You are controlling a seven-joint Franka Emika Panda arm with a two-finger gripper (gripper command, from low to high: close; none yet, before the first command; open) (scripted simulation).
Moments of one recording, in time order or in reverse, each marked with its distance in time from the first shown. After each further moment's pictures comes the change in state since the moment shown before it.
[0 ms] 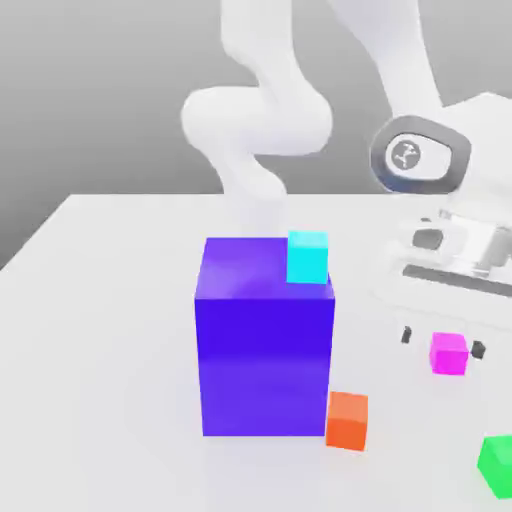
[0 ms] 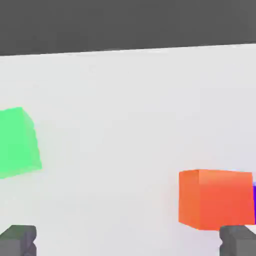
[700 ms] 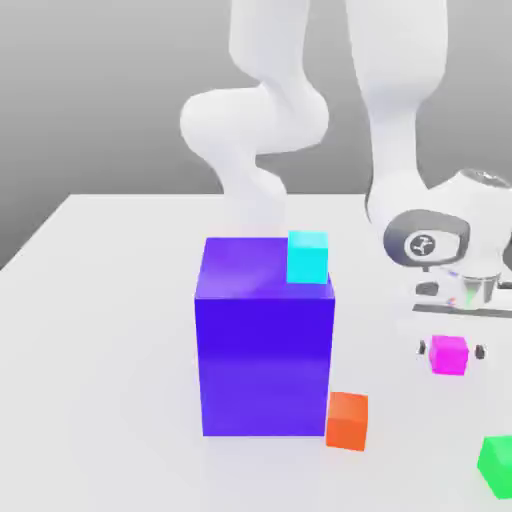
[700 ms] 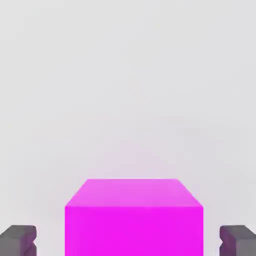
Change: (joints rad) arm 0.400 0.307 -0.308 -0.010 -0.301 0.268 0.432
